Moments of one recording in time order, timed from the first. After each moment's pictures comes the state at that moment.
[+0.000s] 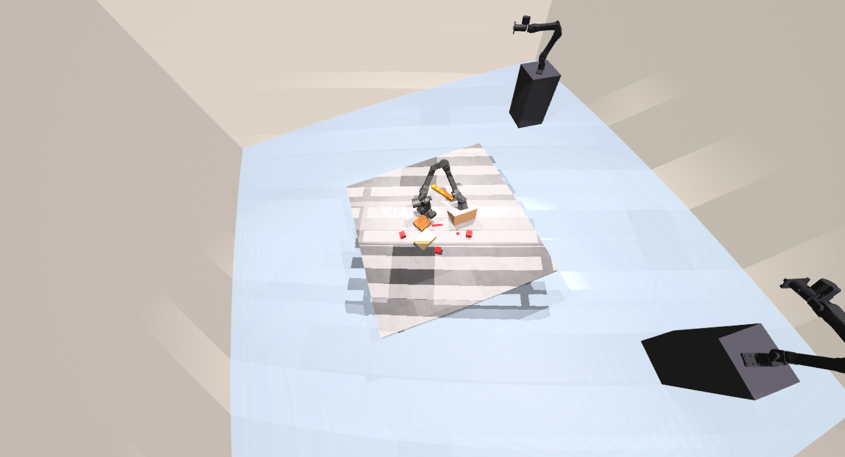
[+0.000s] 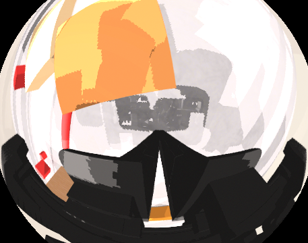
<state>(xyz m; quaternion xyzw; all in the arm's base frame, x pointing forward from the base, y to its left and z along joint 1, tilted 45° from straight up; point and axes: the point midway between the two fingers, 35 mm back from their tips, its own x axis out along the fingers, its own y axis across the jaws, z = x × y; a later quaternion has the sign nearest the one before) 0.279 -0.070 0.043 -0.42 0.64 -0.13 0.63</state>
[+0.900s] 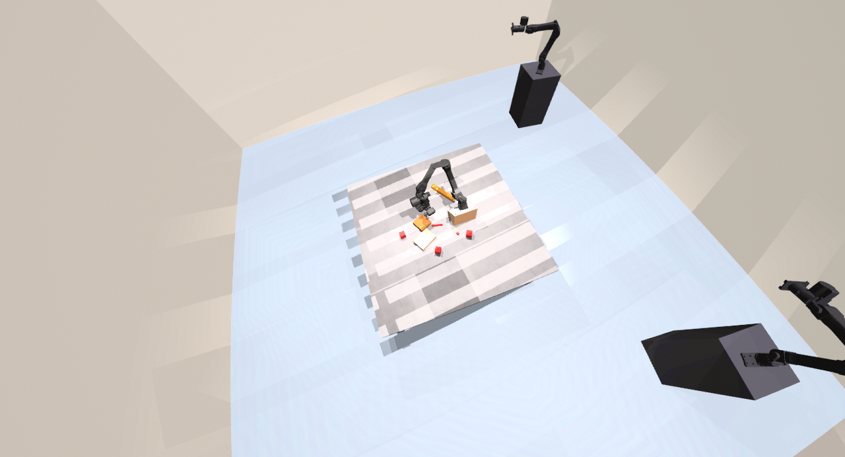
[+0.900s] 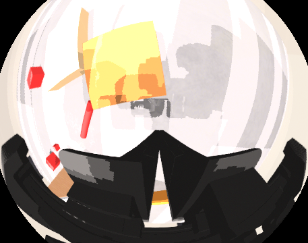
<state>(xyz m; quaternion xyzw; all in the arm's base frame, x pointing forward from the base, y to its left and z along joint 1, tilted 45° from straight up) 0.279 -0.030 0.079 -0.42 0.64 -0.12 0.63</state>
